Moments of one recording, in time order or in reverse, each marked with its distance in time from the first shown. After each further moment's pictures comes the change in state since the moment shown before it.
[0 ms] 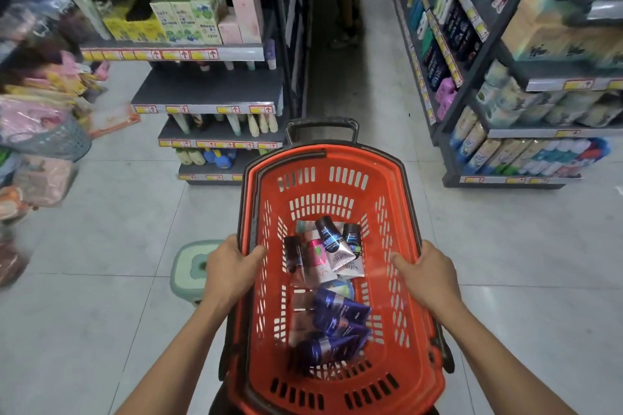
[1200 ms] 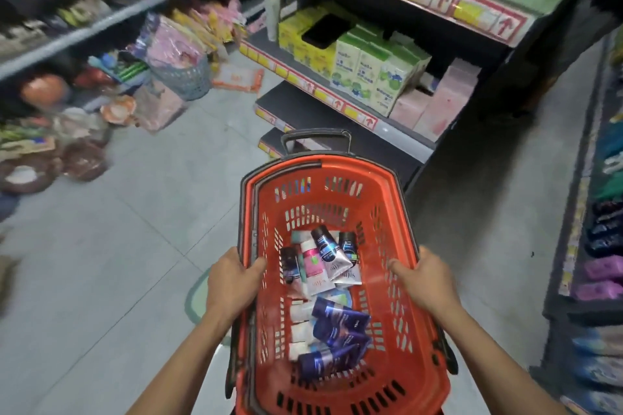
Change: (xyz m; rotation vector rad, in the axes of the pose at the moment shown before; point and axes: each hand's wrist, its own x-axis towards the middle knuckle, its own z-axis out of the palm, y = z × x) left_hand 0.309 -0.002 -0.114 -0.204 0.365 -0.427; right_hand 0.332 -0.397 0.160 -0.409 -0.312 -0.423
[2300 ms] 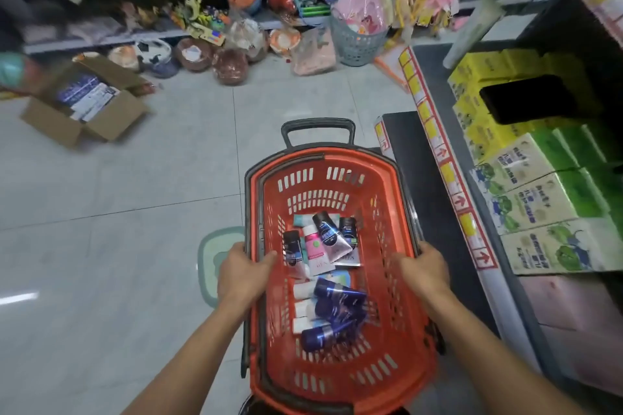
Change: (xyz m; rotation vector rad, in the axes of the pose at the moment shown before) left_hand 0.129 0.049 0.088 -0.429 0.443 -0.656; right_hand 0.302 -0.199 0.047 -0.078 -0.443 -0.263
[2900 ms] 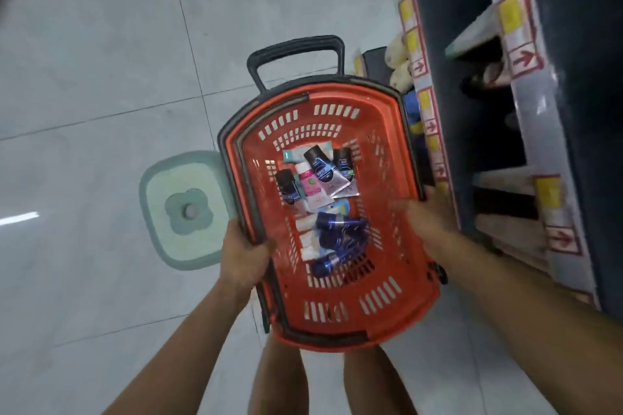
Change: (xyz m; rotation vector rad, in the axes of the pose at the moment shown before) left_hand 0.193 -0.182 0.174 -0.135 -0.265 -0.175; right_hand 0.245 0.145 0.247 0.108 -0.136 0.250
